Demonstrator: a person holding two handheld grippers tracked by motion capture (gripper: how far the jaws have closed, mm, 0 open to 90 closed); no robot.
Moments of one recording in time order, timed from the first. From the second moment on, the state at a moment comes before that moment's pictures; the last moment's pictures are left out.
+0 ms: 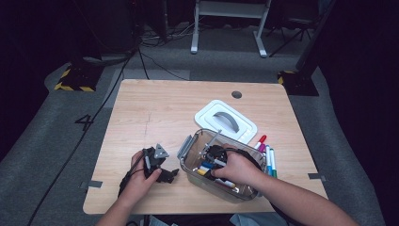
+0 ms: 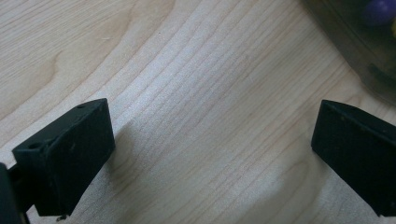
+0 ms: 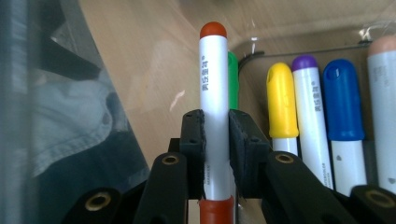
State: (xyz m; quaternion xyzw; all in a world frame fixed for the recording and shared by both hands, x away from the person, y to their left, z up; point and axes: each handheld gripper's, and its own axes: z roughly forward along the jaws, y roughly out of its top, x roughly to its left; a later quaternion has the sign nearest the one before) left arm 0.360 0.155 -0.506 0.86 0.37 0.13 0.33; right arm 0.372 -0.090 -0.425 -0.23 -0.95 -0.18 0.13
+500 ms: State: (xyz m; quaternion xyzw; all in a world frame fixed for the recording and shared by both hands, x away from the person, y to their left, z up) left arm 0.360 0.155 -0.506 0.86 0.37 0.13 0.33; right arm 0.372 -0.090 -0.438 -0.24 -0.94 -0.19 0.11
